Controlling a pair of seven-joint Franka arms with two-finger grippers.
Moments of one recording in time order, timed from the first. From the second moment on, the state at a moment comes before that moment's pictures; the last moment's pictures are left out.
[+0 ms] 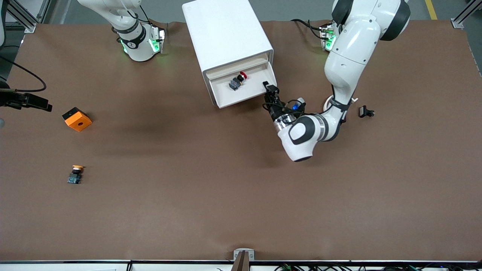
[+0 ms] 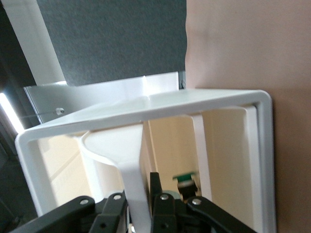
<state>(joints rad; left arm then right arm) -0.44 0.88 -0.03 -1.49 -0.95 1.18 -2.04 -0.06 0.08 -0.11 -1.62 -0.03 1.55 -0.08</state>
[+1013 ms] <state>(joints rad) -0.36 0.89 -0.02 -1.44 -0.97 1.20 -2.03 0.00 0.09 -0.10 -1.61 -0.02 1.54 0.20</state>
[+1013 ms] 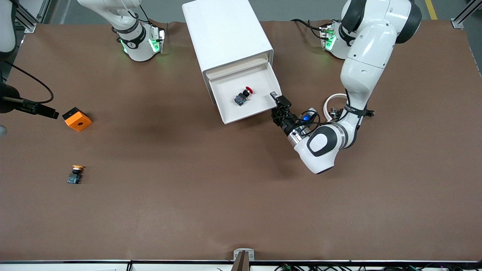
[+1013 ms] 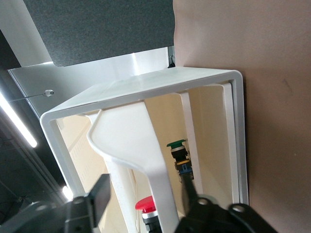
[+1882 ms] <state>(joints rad) -0.37 0.86 -0.02 -1.33 -0.93 1.26 -1.76 0.48 0.09 -0.08 -1.61 0.06 1.59 0.99</state>
